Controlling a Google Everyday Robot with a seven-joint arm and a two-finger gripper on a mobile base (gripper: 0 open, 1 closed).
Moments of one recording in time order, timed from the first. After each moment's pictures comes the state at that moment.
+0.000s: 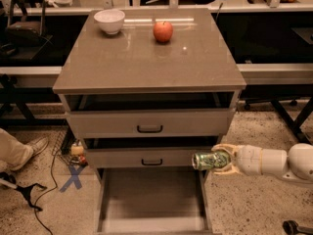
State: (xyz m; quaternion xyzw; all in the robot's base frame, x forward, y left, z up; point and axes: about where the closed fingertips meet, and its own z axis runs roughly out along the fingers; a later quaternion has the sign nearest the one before) arm 0.527 -0.221 0.584 -0.62 0.58 0.14 0.51
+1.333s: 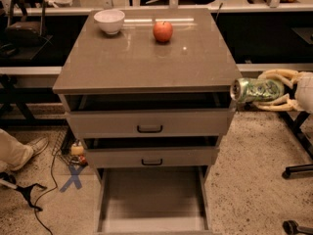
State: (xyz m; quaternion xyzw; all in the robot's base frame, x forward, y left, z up) arm 0.561 -0.296 0.864 -0.61 0.52 0.05 0.60
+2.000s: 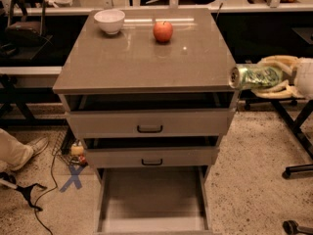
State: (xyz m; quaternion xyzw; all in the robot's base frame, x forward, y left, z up) arm 0.574 -0.288 0.895 -0.61 0.50 0.05 0.61
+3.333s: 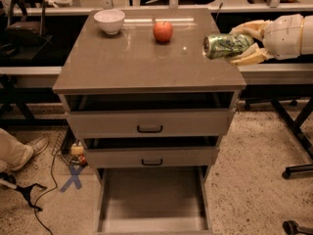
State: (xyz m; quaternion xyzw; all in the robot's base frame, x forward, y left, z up) arm 0.647 -0.222 0.944 -0.63 0.54 0.06 0.56
